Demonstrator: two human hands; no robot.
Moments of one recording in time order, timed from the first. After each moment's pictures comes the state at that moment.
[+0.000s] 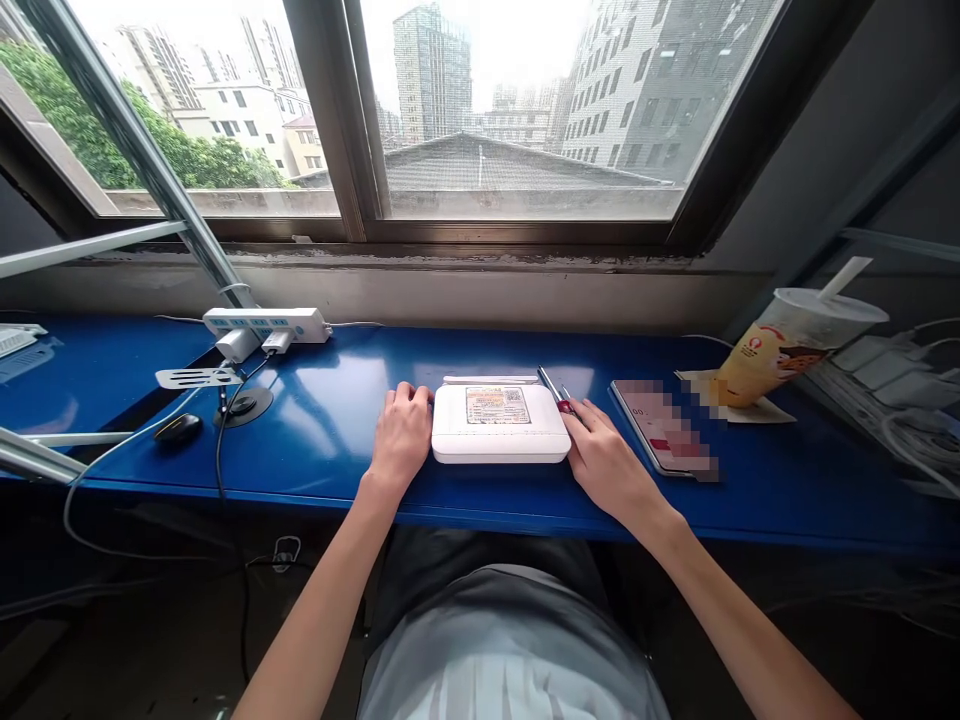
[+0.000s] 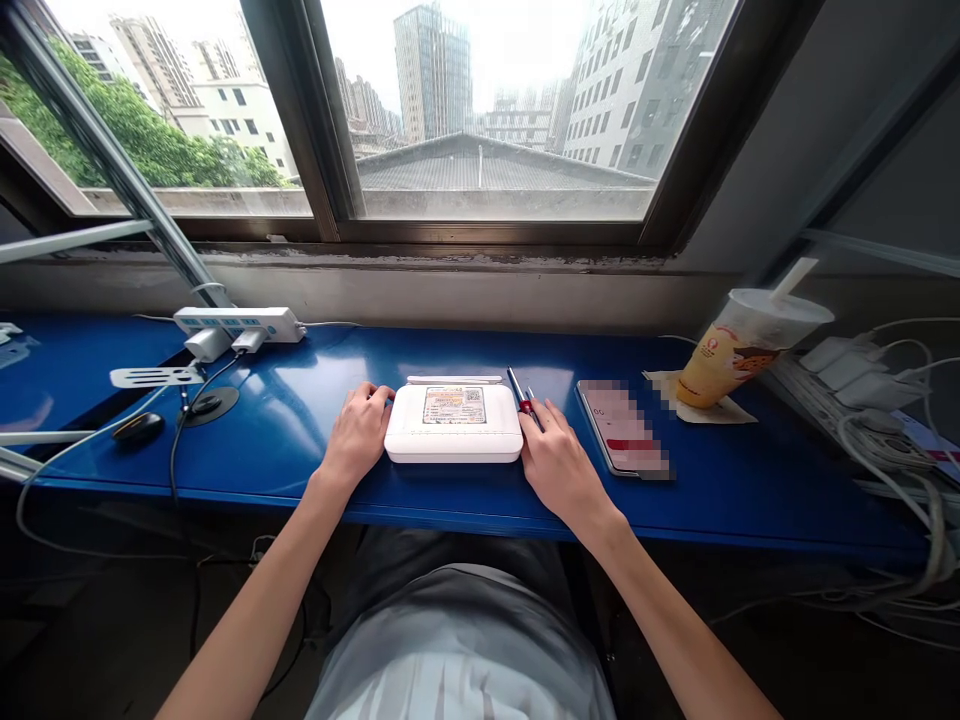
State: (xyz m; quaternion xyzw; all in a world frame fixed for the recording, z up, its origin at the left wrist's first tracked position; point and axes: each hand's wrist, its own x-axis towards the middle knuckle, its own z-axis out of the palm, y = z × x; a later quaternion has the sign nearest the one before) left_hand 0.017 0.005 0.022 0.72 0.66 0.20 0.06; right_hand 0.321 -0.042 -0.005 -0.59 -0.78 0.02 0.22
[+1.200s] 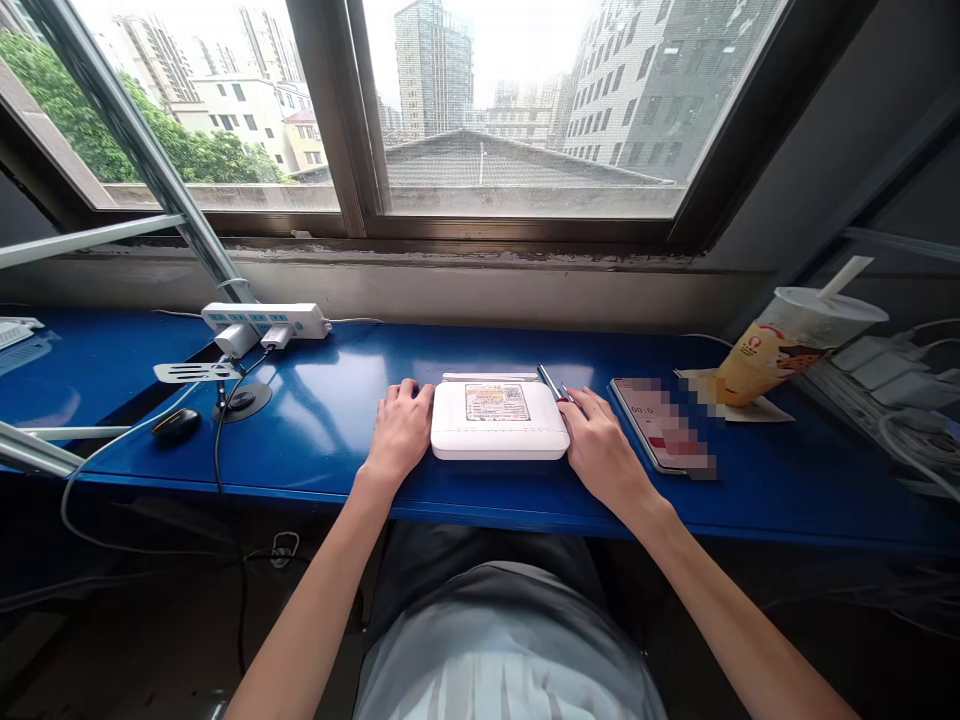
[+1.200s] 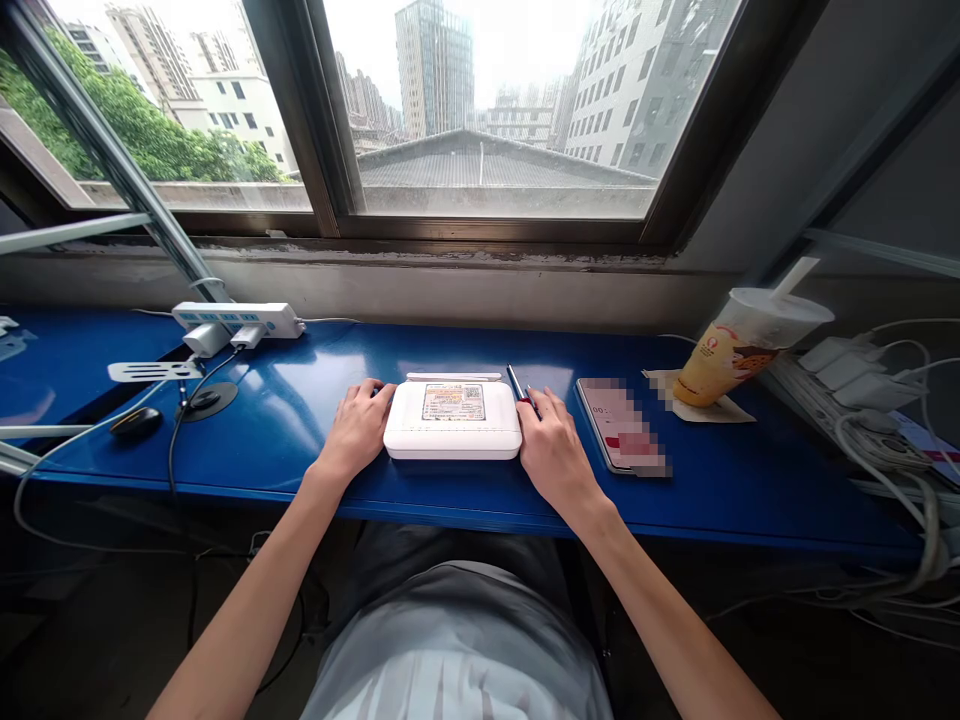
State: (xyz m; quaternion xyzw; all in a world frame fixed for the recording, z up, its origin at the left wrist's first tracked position) left_hand 0.011 0.008 0.018 0.76 0.63 0.14 0.02; right_hand 0.316 -0.030 -0.009 -0.57 -0.78 -0.04 0.27
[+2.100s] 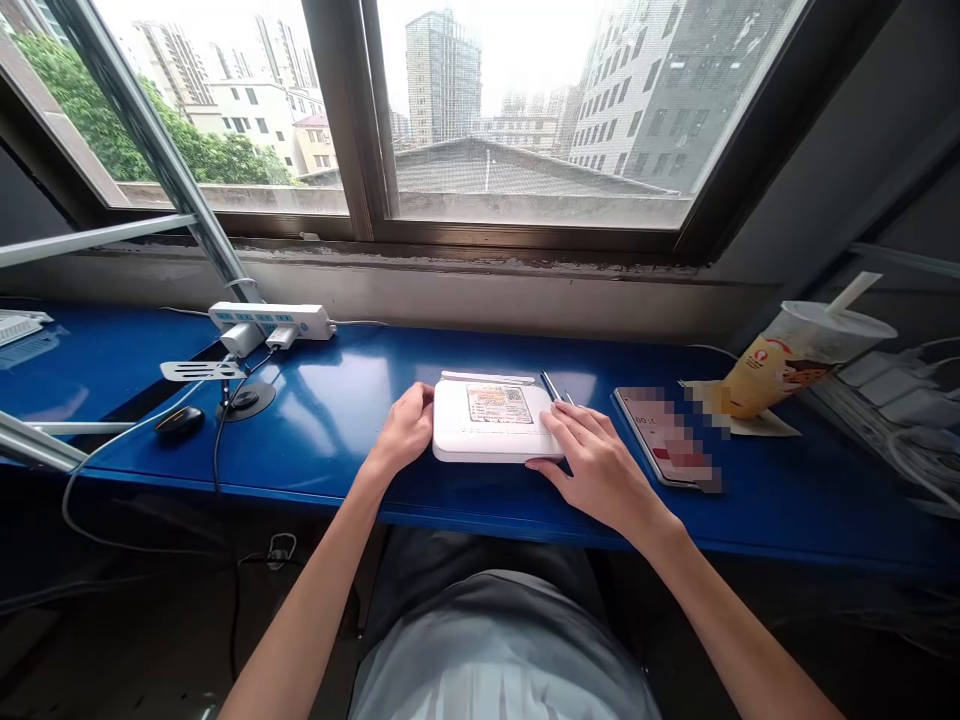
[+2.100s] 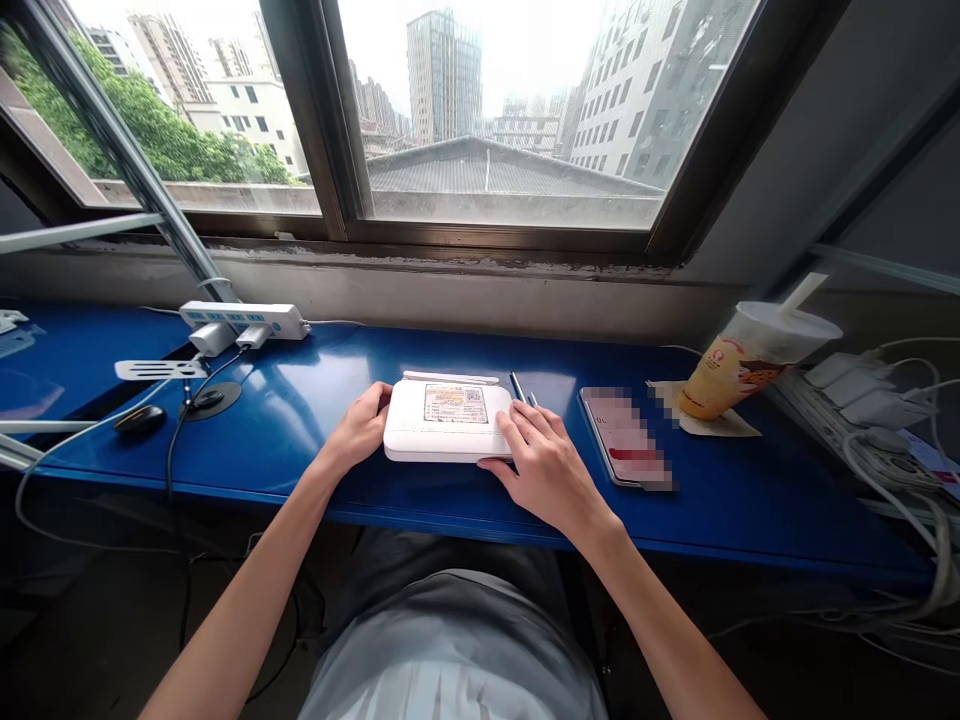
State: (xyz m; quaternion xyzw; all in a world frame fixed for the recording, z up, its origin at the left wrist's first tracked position) left_hand 0.005 0.019 0.014 0.67 0.58 0.35 0.30; right_hand 0.307 -0.043 0.010 -0.45 -0.86 -0.12 0.22
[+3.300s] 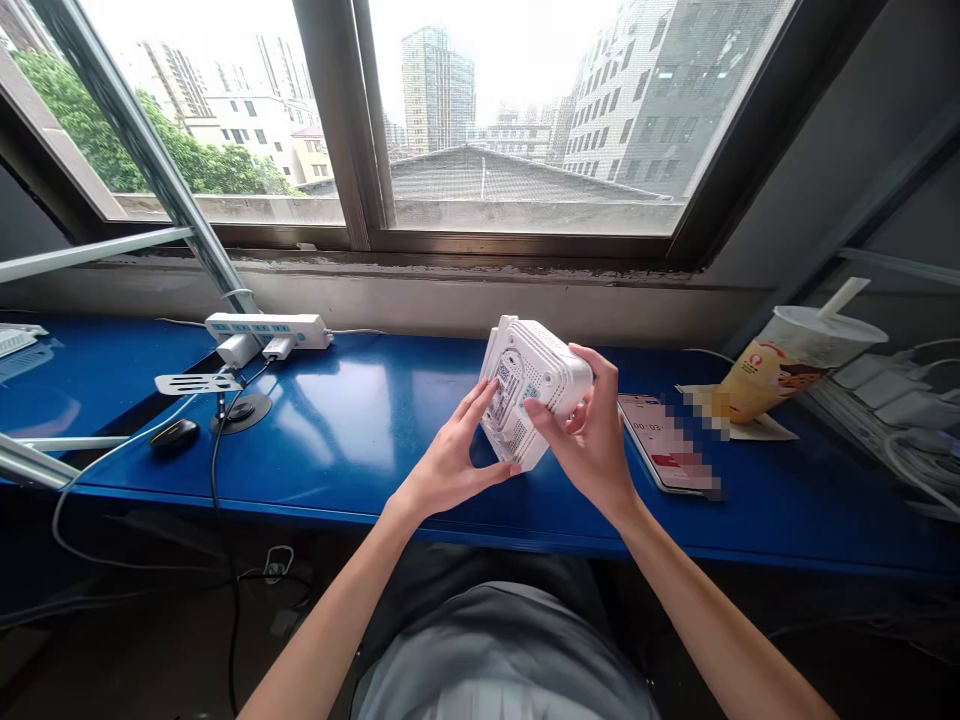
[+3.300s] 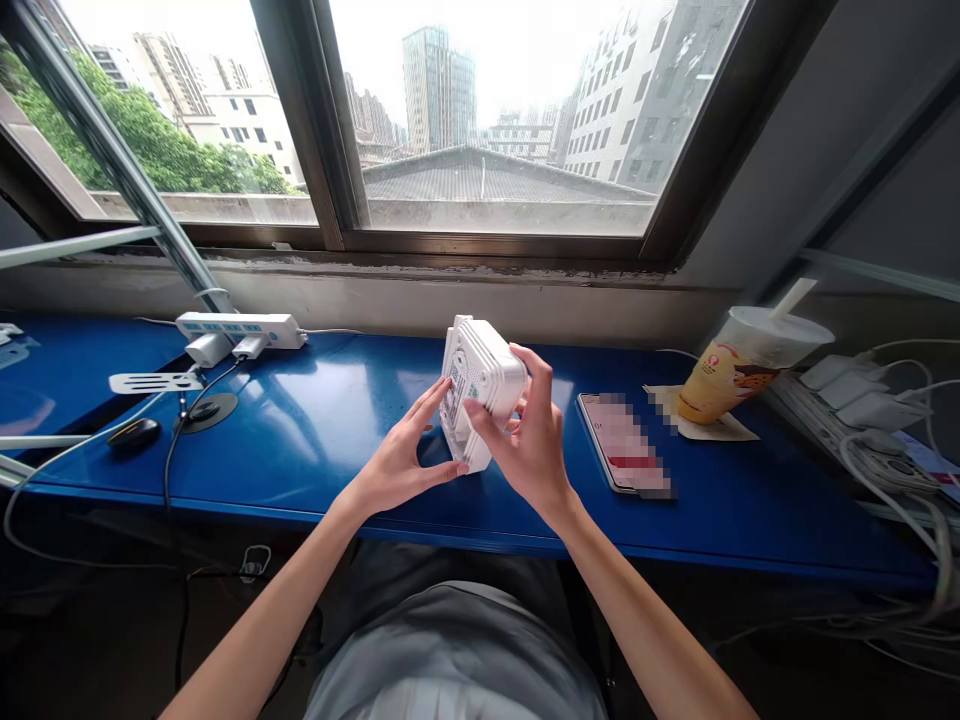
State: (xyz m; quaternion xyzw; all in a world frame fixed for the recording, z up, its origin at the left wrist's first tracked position) left_hand 0.054 -0.013 0.020 0.78 0.34 0.40 0.34; right_hand 0.261 -0.030 0.062 -0.46 -0.66 0.22 0.55
